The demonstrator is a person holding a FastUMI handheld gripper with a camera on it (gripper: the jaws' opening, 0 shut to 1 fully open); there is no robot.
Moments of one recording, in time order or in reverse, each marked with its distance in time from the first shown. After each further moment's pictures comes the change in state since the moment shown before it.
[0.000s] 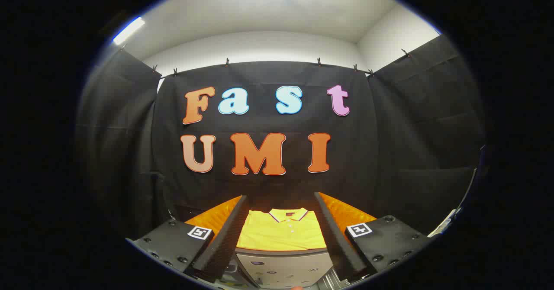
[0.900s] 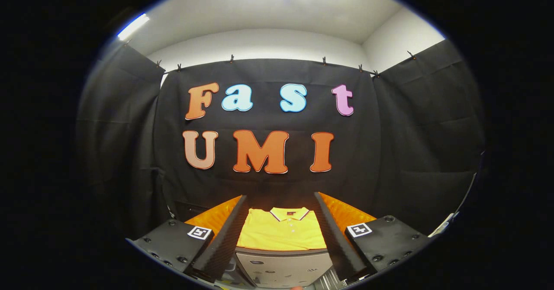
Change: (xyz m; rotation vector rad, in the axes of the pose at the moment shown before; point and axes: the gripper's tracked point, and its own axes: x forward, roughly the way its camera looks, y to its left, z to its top) arm 0.006 0.013 -0.002 -0.023 0.016 0.013
